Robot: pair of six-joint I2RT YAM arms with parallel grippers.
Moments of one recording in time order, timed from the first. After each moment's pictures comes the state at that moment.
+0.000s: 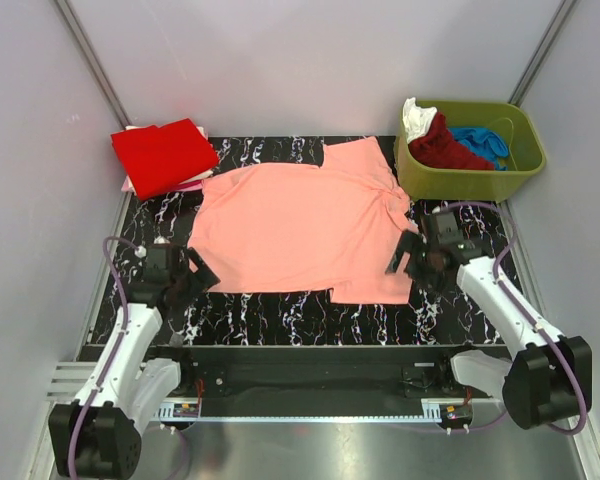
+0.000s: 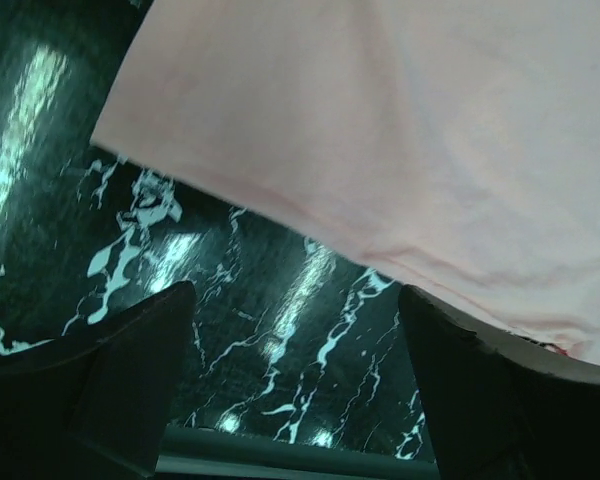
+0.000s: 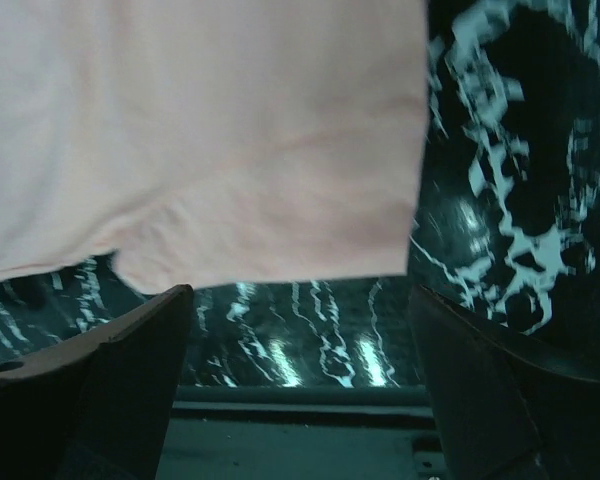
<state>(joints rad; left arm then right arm) -0.06 0.83 0.56 -0.67 0.02 -0.72 0.23 1.15 0.87 -0.75 -0.05 0.62</state>
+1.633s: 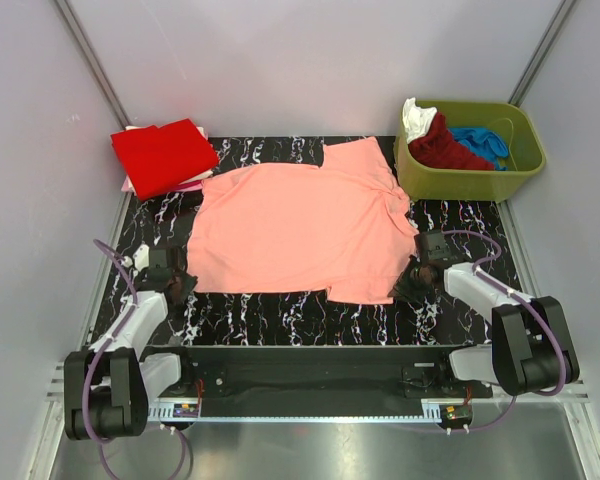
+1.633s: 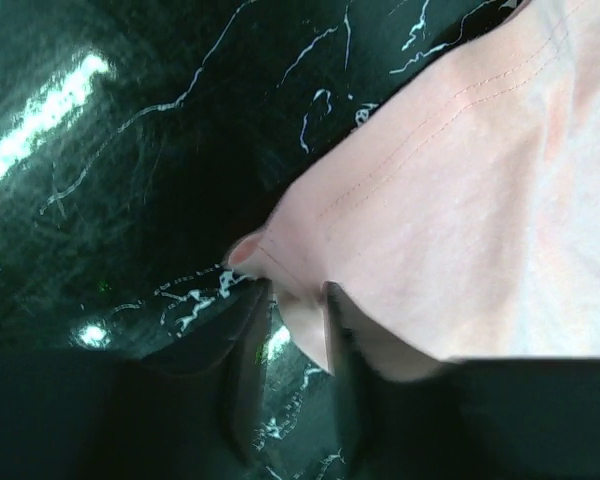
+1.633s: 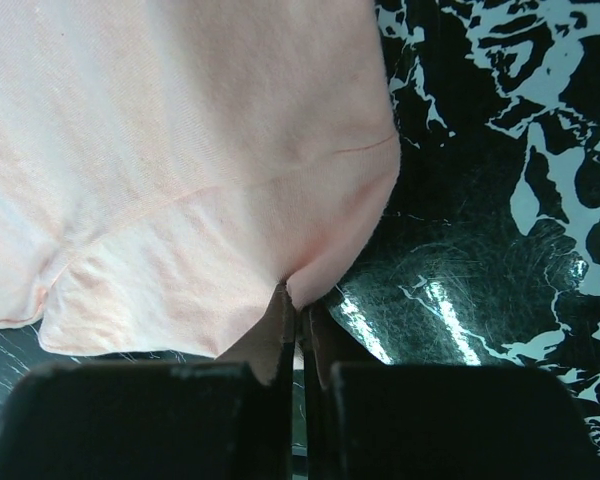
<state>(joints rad) 0.06 1.04 0.40 -0.32 -0.18 -0.87 0.20 1.31 0.57 -0.43 -0.16 0.80</state>
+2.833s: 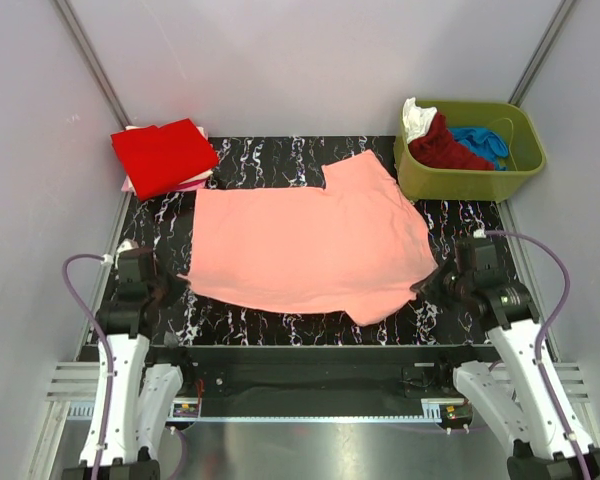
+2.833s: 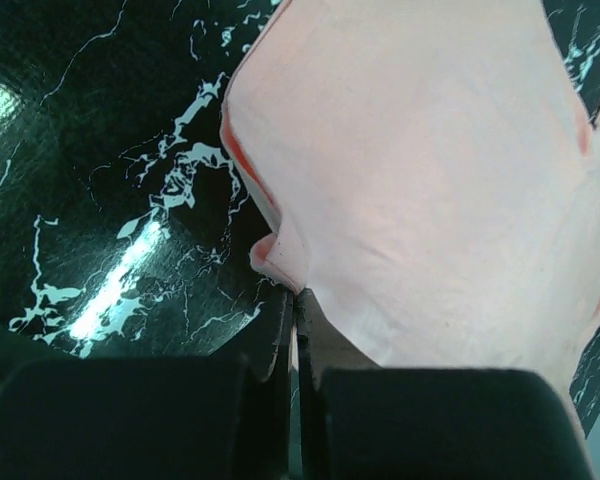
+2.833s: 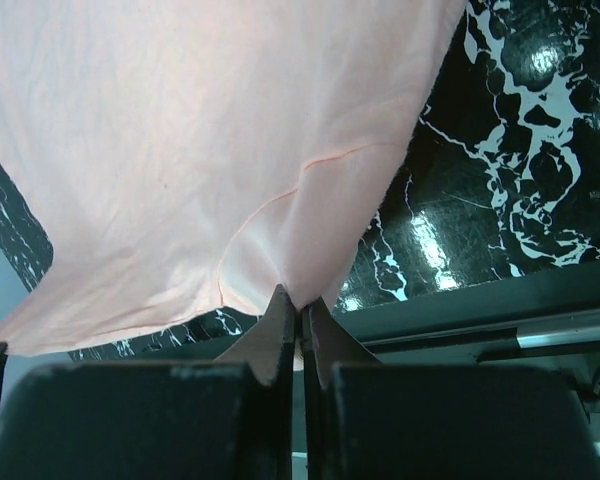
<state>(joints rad) 0.07 0.57 0.67 -0.89 0.00 -0.82 0.20 0.66 0.78 -1.01 -0.09 0.89</state>
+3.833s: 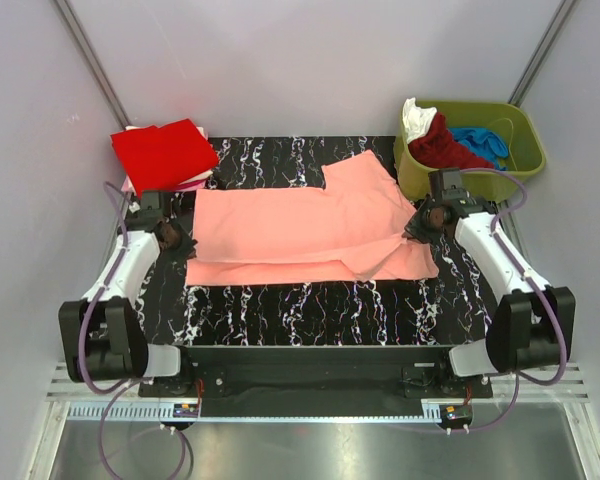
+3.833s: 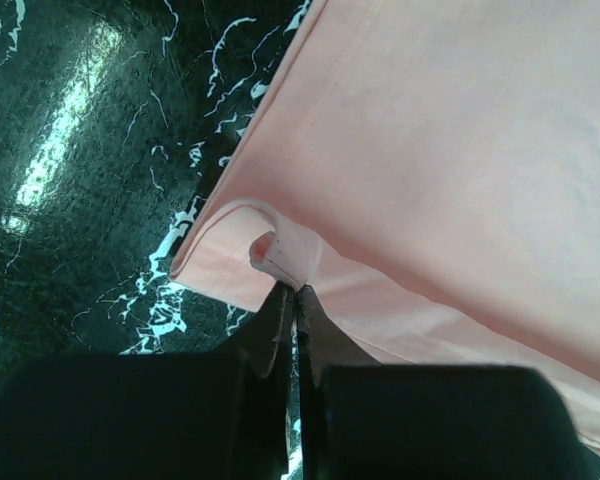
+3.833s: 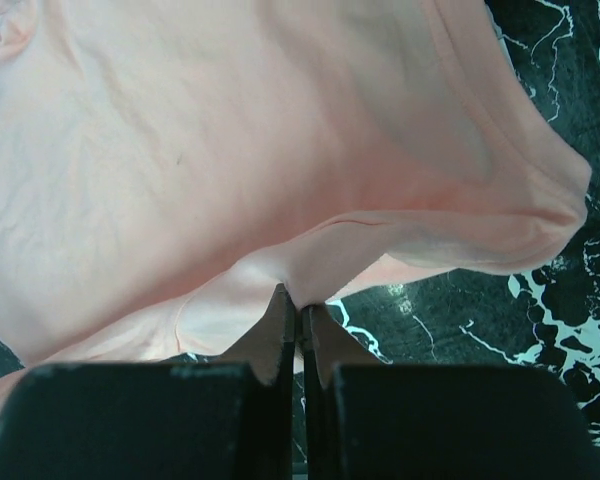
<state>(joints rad) 0.07 1.33 0.94 -0.69 0.00 -0.62 0.14 1.40 1.12 -0.72 -0.01 0.77</state>
